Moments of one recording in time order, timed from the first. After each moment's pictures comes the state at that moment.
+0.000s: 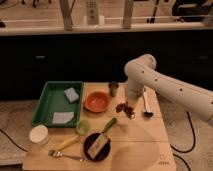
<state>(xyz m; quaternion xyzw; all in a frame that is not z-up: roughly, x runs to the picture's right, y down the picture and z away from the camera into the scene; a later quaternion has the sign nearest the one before) 0.137 0.074 0.753 -0.31 -0.08 -0.17 0.93</state>
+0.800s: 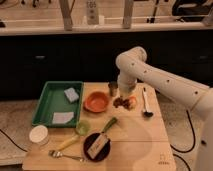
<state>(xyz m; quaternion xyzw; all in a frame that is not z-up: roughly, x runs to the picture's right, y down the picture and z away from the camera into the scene) 0.105 0.040 0.770 -0.30 -0.09 -0.22 0.92</state>
